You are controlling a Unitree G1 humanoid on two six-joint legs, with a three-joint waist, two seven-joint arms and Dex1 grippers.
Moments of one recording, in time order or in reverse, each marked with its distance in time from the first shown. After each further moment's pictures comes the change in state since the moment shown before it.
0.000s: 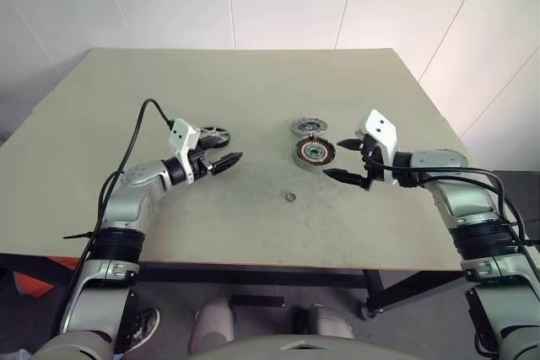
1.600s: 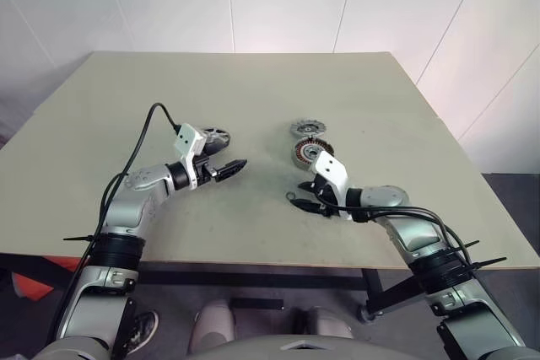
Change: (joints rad) left arm 0.037 0.011 -0.039 -0.075 0.001 0.041 0.010; right arm 0.145 0.173 0.186 -0.084 -0.062 0.032 -0.144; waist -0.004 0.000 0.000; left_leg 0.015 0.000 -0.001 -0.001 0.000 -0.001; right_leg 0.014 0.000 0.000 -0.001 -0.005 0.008
